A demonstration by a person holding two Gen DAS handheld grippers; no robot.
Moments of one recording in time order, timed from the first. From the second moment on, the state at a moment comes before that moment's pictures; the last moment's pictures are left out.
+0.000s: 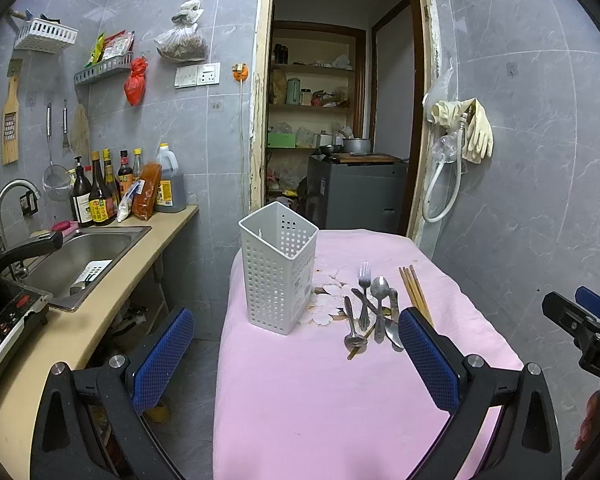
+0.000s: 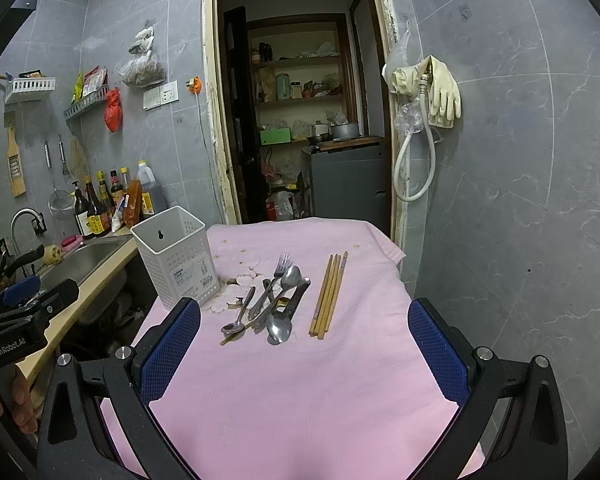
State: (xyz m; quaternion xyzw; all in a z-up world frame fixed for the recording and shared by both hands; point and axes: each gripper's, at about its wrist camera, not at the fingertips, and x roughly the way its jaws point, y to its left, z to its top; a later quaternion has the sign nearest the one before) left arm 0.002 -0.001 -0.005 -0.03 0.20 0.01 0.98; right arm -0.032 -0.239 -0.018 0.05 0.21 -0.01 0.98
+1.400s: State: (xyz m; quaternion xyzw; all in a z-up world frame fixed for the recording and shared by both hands) left arm 0.028 0.006 -0.013 -0.03 0.22 -0.01 0.97; right arm -0.005 -0.233 -0.020 0.06 0.23 -0.03 0.97
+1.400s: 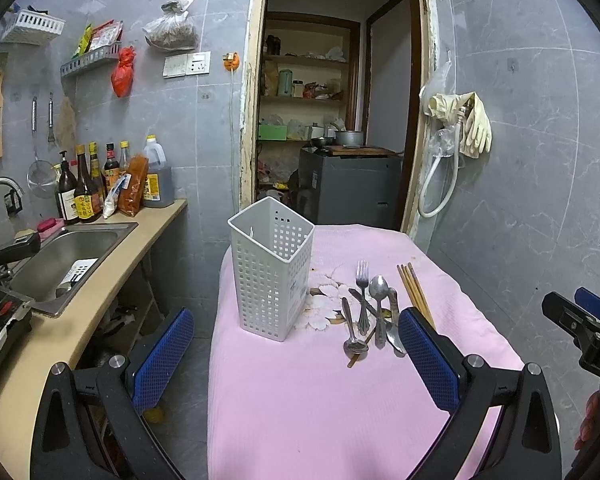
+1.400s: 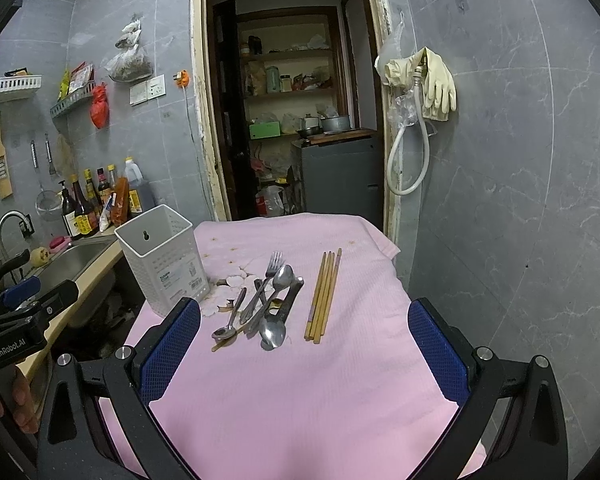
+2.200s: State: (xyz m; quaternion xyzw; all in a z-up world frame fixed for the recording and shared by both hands) left arm 0.142 -0.030 0.034 -0.04 0.15 -0.09 0.98; right arm 0.102 -0.267 0.032 0.05 0.18 -0.02 0.98
